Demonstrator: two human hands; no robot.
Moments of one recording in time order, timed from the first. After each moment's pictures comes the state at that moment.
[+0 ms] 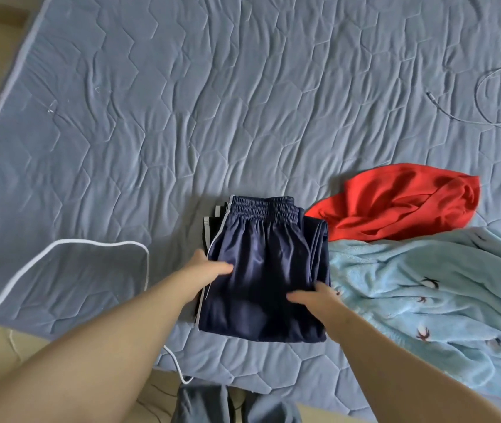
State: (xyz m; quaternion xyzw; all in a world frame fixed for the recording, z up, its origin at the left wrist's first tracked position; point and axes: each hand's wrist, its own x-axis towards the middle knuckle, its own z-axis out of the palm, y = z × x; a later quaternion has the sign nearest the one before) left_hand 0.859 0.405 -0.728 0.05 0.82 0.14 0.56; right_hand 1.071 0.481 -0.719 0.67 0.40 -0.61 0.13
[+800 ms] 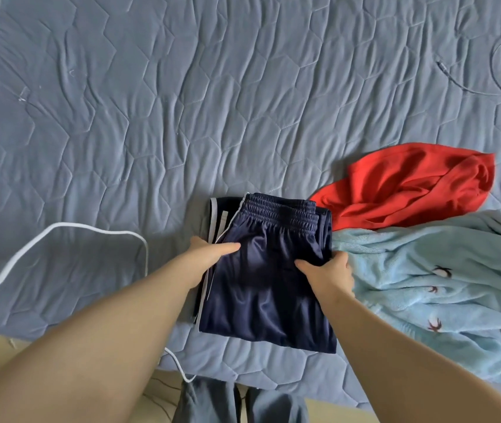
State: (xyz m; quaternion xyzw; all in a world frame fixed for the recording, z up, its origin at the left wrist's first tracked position) left_hand 0.859 0.429 -0.758 -0.03 0.81 0.15 0.57; right_hand 1.059 0.495 -0.749 0.79 0.44 -0.42 0.09
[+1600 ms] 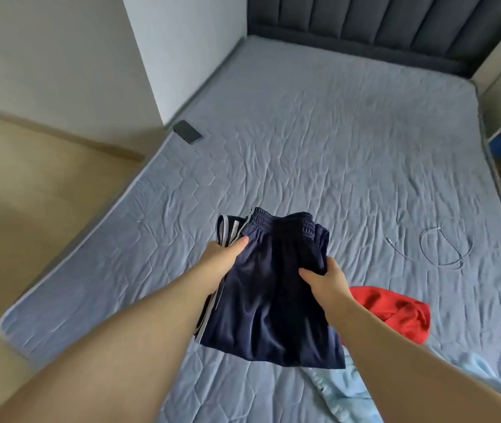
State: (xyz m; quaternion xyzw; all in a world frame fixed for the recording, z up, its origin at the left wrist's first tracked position) left_hand 0.817 0.483 -0.503 0.04 0.81 0.39 0.44; right_hand 0.990 0.560 -0.497 0.59 0.56 -0.57 -0.14
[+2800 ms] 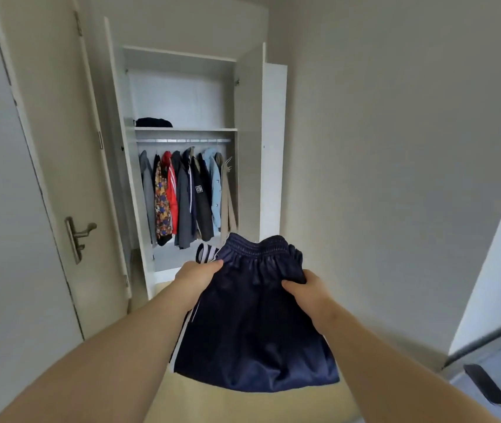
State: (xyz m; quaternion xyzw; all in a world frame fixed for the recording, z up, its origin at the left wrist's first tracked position) left_hand 0.460 -0.097 -0.134 -0.16 0.79 0.60 0.00; right_hand 0.500 0.111 -0.148 0.08 0.78 -0.62 -0.03
